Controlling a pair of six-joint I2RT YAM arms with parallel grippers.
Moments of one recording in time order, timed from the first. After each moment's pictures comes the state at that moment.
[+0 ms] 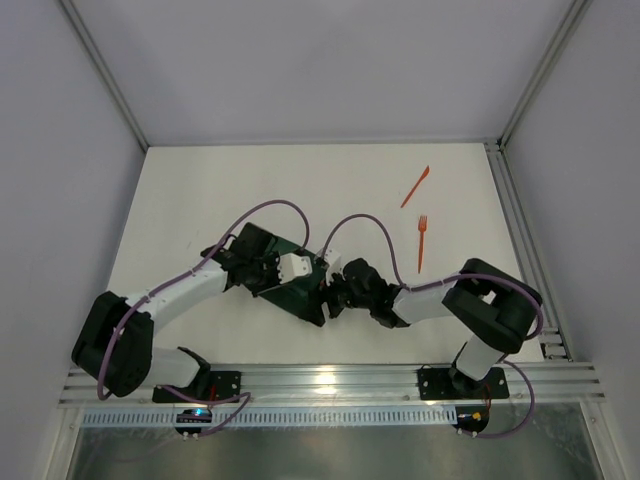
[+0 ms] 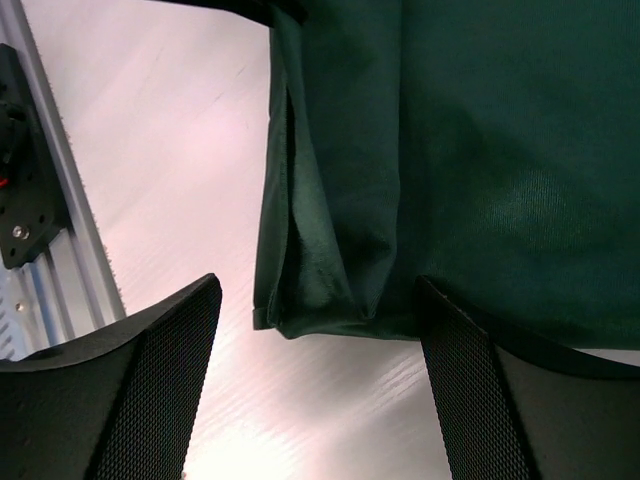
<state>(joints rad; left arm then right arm) -0.55 1.35 0.78 -0.51 0.26 0.79 0.92 1.62 0.53 0.62 -0.30 0.36</state>
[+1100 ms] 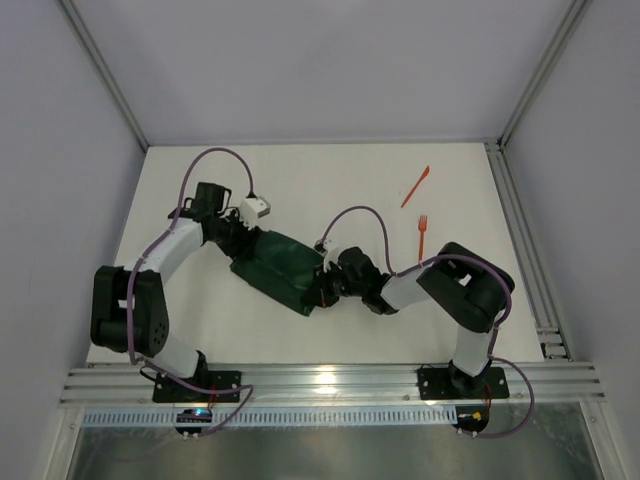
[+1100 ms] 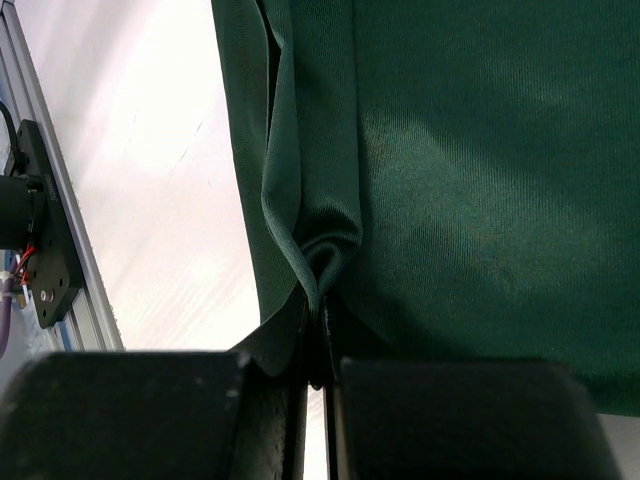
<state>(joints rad) -0.15 1.52 1.04 -0.59 0.42 0.61 0.84 1.83 0.64 0.69 -0.39 0.51</state>
